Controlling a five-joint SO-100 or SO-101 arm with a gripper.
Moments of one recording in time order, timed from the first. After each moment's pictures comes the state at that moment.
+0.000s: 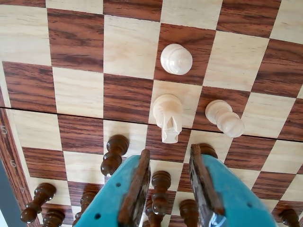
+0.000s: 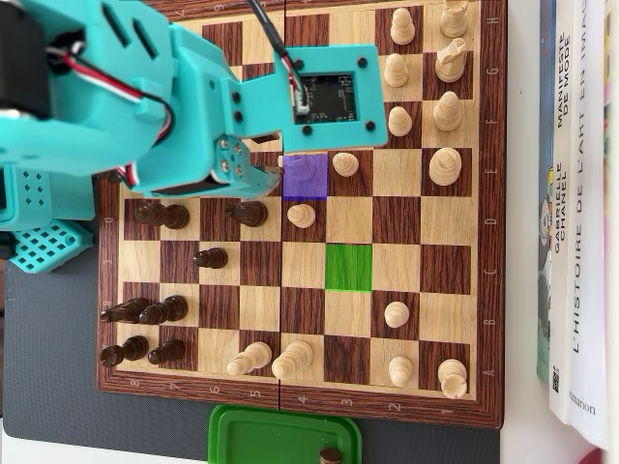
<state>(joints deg) -9.2 97.6 100.5 72.5 92.6</state>
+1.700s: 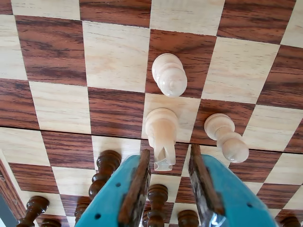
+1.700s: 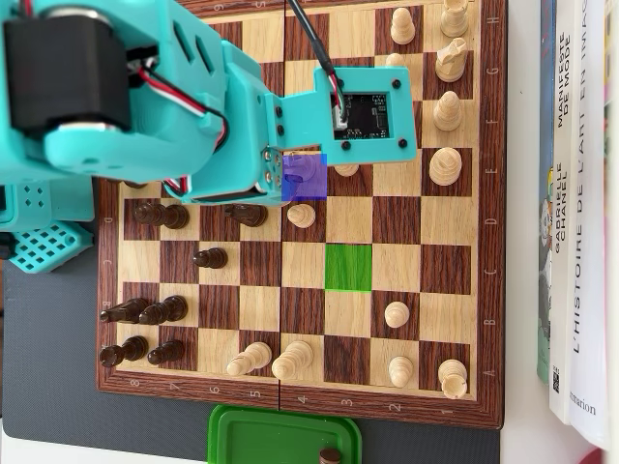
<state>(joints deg) -8.2 89.4 96.3 72.5 92.5</state>
